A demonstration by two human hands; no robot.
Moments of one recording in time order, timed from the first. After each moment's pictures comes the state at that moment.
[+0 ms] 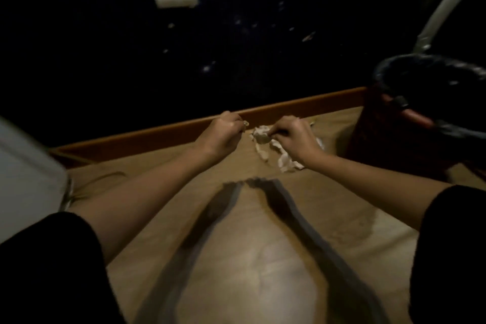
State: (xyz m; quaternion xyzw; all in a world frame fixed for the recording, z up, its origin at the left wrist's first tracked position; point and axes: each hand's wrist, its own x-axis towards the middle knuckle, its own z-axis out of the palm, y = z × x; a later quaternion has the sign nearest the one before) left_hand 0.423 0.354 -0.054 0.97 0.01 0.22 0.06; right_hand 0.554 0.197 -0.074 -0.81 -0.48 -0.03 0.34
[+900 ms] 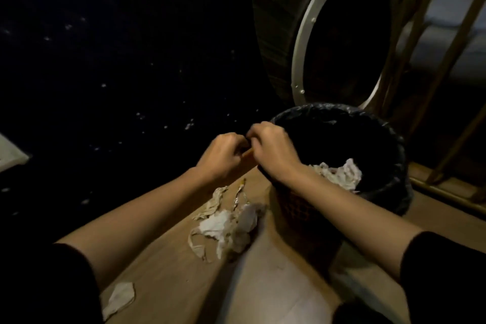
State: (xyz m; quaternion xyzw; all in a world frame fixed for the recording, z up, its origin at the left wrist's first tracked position) left_hand 0.717 0.239 0.031 0.98 -0.08 0.10 0.13; right_hand 0.747 0.094 0.030 -0.86 -0.28 -0.14 0.39
